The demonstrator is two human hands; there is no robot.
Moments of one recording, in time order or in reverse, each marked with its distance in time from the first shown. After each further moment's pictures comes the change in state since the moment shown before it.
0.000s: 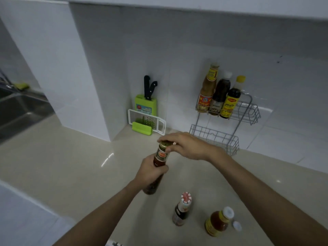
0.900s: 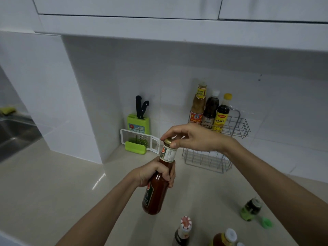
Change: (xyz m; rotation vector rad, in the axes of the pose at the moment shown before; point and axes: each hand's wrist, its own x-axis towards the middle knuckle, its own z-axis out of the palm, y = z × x) left_hand 0.036 0.095 -0.011 -0.255 -0.811 -0.027; right_hand -0.009 -0.011 -0.091 0.190 0.056 -0.046
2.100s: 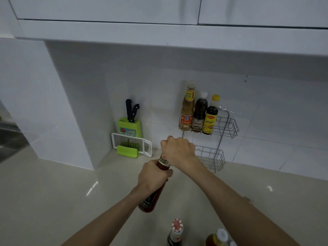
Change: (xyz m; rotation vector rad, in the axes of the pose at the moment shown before) left_hand 0.033 -0.027 0.023 0.527 0.860 -0.081; right_hand 0.018 0.014 0.063 -0.868 0.239 0.430
